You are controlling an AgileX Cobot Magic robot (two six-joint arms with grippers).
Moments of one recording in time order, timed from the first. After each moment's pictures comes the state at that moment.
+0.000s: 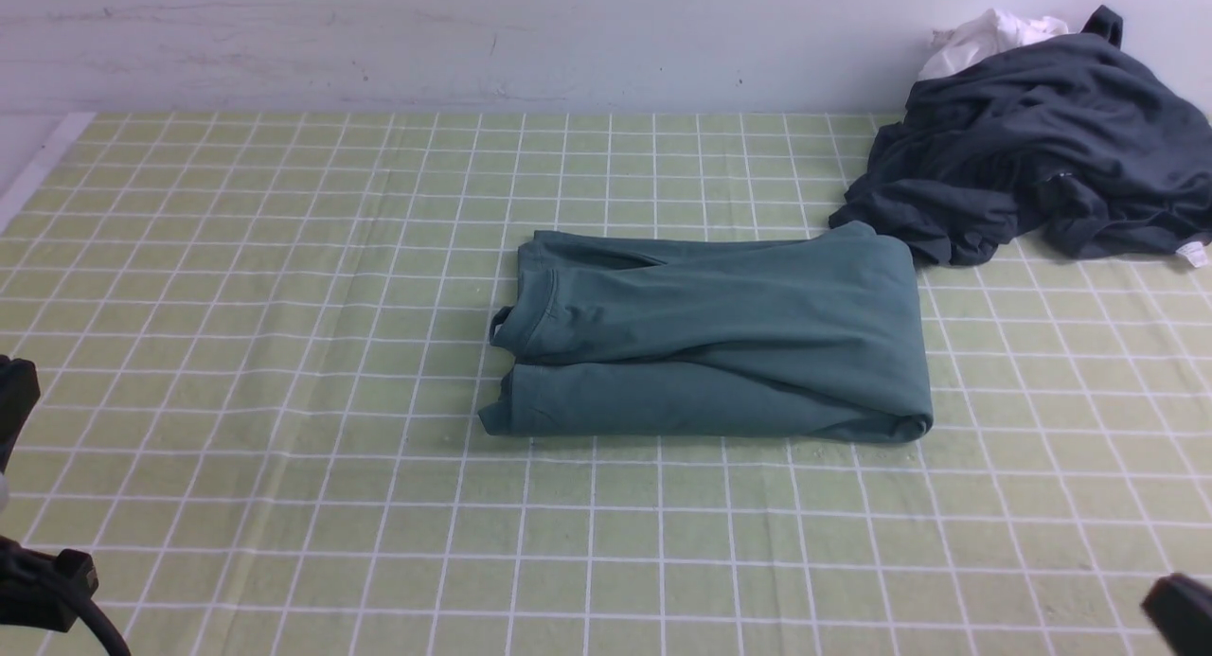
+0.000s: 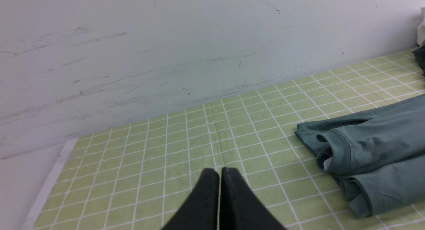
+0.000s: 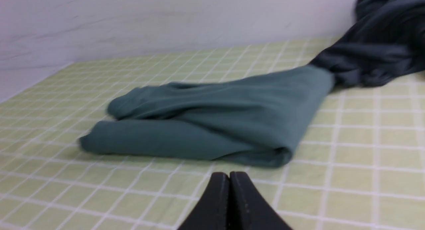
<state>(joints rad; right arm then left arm) 0.30 0.14 0.03 -0.12 0.11 0.31 -0.08 0.42 -0.30 -0.53 0.05 0.69</state>
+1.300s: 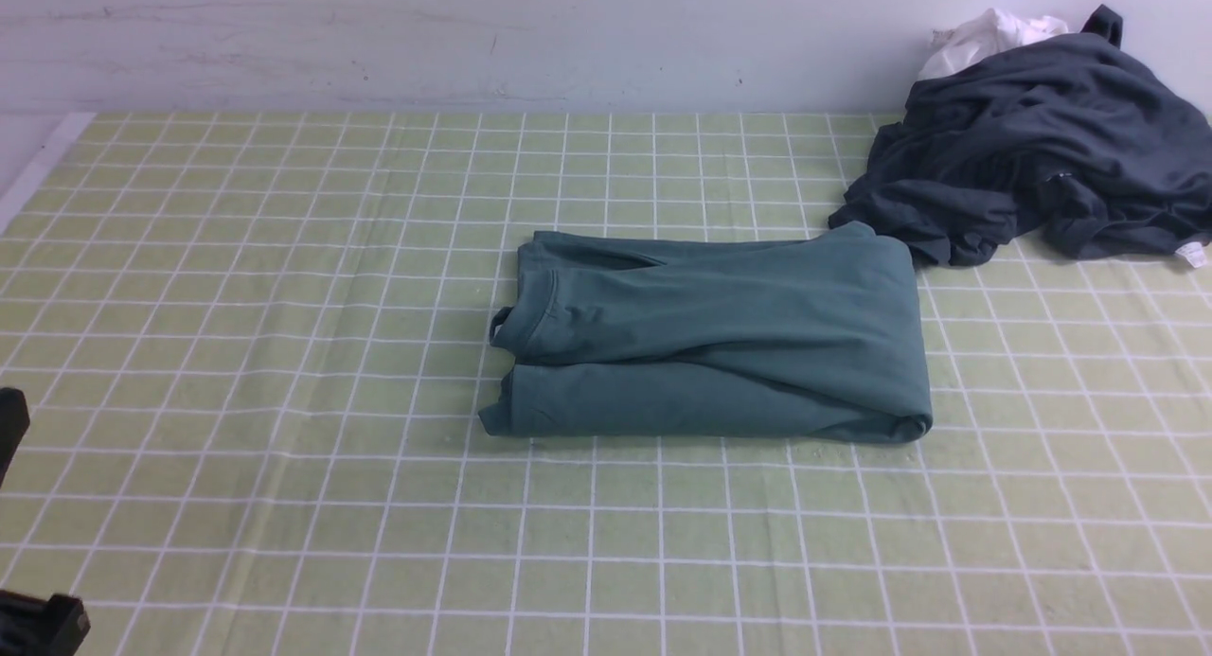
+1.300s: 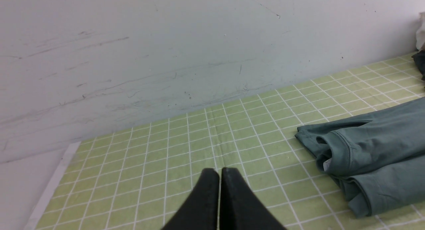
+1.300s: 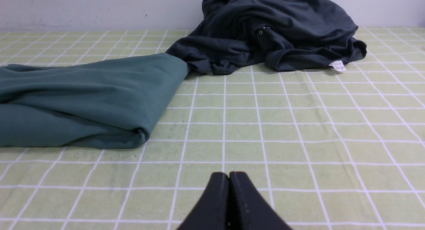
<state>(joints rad) -0.01 -0.01 0.03 -0.03 0.35 0.06 -0.08 0.32 -0.23 -0.53 0.04 0.69</state>
